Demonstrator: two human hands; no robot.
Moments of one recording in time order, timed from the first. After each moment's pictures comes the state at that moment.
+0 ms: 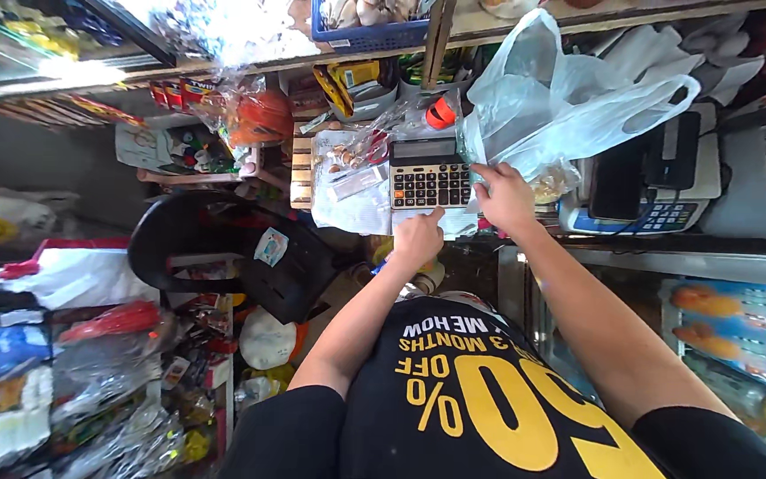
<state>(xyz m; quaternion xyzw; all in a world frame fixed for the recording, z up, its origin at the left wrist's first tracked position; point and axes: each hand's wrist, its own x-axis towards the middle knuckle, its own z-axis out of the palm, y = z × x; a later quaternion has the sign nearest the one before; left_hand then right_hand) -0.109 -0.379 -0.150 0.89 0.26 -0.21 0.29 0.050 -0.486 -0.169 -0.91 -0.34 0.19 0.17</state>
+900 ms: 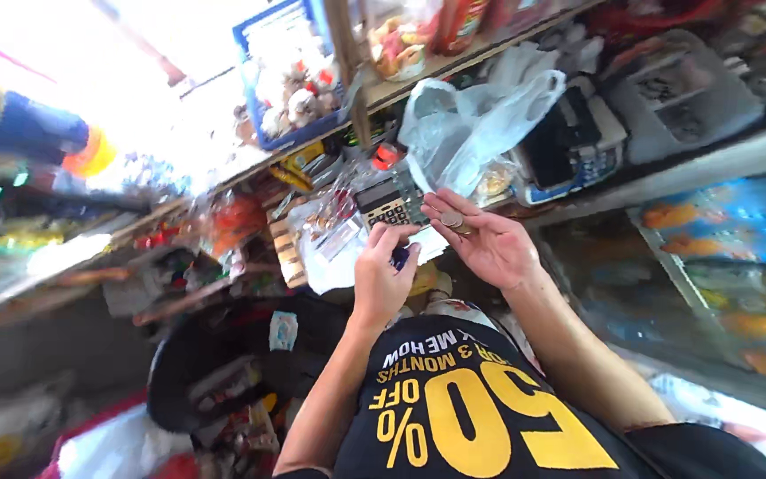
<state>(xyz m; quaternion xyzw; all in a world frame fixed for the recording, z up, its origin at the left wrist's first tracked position) -0.151 -0.327 -0.045 0.87 0.08 0.13 0.47 -0.047 -0.502 -0.054 -0.26 0.06 0.39 0.88</state>
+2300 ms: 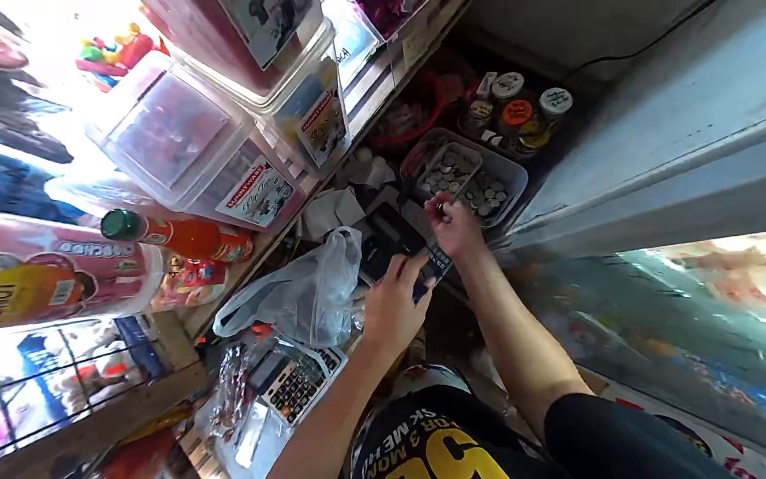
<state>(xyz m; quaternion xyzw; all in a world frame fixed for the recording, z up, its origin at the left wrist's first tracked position) 0.140 -0.548 -0.062 0.93 -0.15 -0.05 0.34 0.243 -0.702 -0.125 -0.40 0.33 0.00 0.85</state>
